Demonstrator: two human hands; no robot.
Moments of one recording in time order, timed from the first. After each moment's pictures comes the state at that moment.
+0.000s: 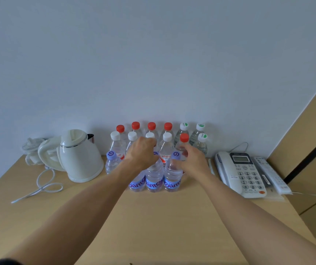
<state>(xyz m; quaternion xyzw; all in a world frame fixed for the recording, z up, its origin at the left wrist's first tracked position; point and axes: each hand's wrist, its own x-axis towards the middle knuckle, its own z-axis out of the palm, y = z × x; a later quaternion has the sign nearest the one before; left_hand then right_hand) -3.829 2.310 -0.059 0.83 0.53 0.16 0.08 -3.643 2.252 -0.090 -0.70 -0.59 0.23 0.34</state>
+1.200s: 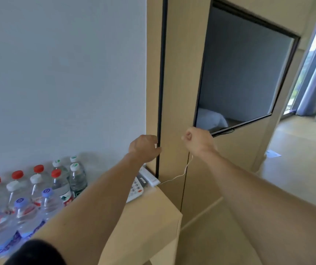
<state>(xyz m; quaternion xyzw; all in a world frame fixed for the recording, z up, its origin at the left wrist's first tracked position) -3.493 2.093 0.071 0.94 0.28 0.16 0.10 -3.380 1.936 0.104 -0.89 -0.36 -0.09 0.25</state>
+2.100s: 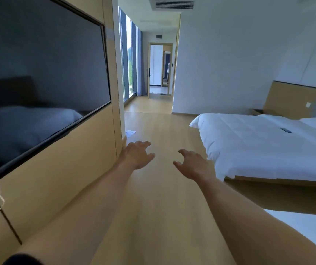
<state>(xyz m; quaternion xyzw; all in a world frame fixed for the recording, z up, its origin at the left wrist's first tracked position) -3.095 1.686 0.028 0.99 -0.12 0.04 0.11 -3.156 1.484 0.018 -0.98 0.05 -0.07 0.15</state>
